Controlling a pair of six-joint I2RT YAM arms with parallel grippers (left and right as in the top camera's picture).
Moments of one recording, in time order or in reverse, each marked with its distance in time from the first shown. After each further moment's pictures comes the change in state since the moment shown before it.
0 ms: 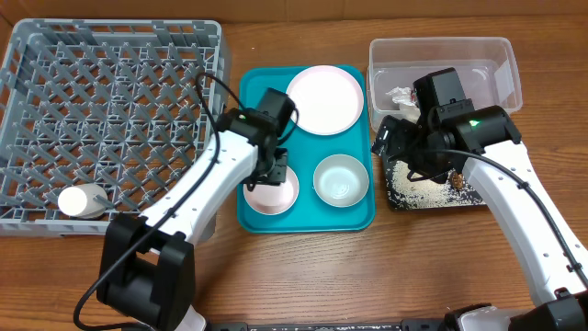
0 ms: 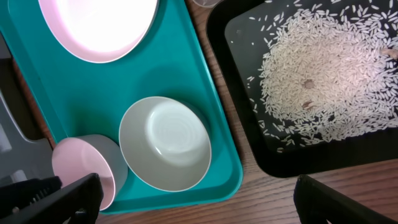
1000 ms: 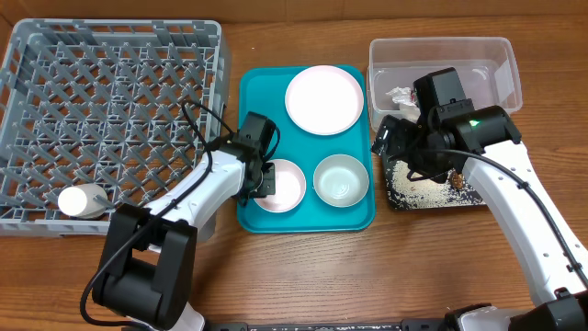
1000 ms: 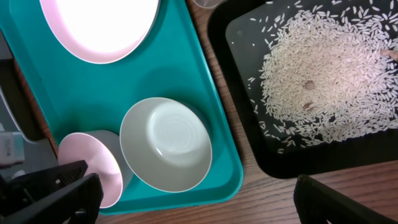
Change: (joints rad) left arm 0.061 0.000 -0.298 0.349 0.045 -0.010; right arm 0.000 0.000 0.000 0.004 0.000 0.000
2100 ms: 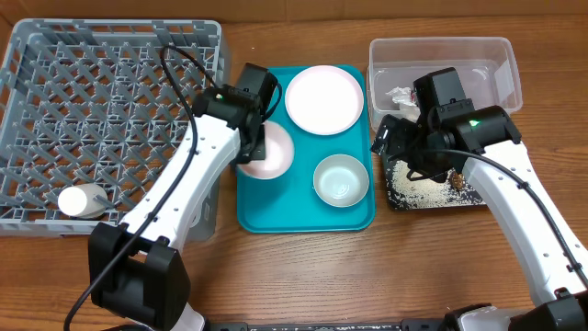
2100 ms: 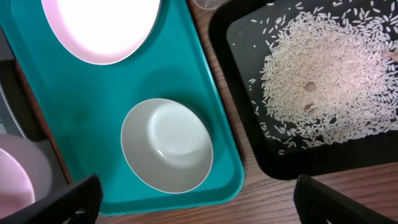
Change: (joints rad) left arm 0.003 -0.008 0.470 -0.513 -0.282 -0.057; right arm 0.000 0.000 0.000 0.004 0.000 0.000
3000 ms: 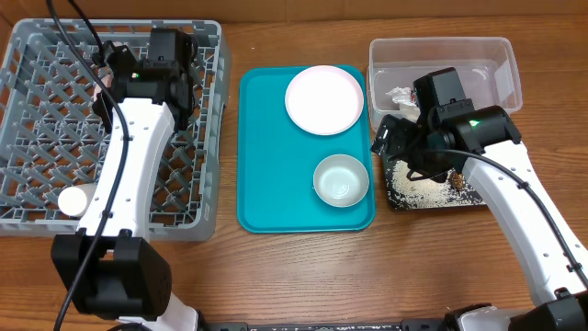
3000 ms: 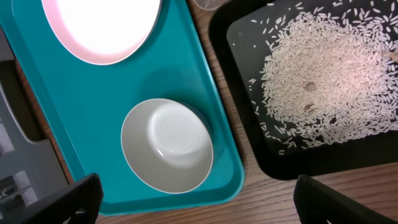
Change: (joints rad) left arm 0.305 0.013 0.112 0.112 -0.753 -0.008; right arm 0.000 0.000 0.000 0.001 0.000 0.001
